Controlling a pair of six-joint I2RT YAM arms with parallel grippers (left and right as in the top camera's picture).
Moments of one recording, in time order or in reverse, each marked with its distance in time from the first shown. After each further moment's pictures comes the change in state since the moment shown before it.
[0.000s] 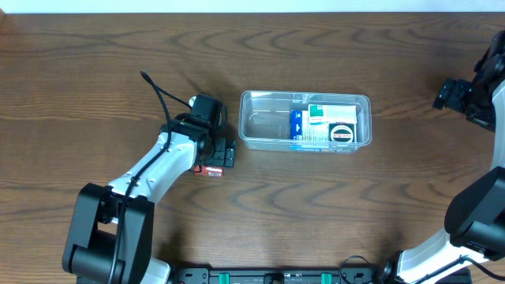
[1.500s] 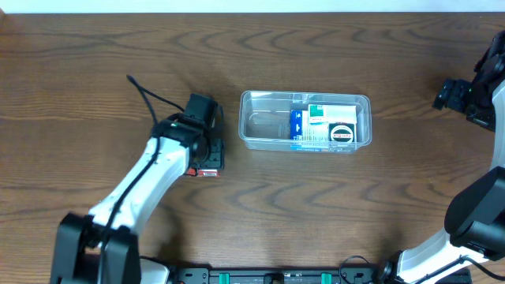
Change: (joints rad) left arm 0.000 -0.129 0.042 -0.181 -0.001 -0.084; right arm 0.000 0.000 0.000 0.000 0.000 0.000
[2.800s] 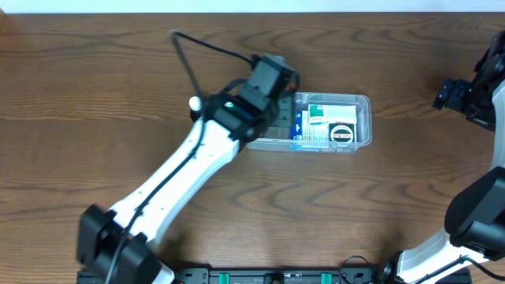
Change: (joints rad) left arm -0.341 0.156 0.504 0.085 -0.026 -0.232; right arm 0.000 0.000 0.000 0.000 0.000 0.000
